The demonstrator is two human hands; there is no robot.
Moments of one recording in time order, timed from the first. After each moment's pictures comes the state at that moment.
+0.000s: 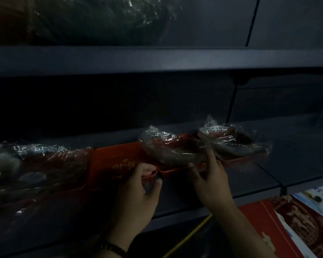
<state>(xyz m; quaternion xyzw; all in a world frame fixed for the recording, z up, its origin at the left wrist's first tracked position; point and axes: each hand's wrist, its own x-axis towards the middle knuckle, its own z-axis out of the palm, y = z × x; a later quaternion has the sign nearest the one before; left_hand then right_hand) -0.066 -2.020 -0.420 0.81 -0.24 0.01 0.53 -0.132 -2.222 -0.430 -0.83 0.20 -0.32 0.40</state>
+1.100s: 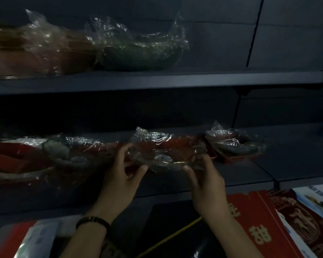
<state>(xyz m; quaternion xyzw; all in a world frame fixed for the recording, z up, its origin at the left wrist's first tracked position) -0.110 -1.928 -0.377 0.78 -0.23 0.04 0.58 -0.209 -2.139 -0.396 -0.83 0.09 -0.37 0.41</state>
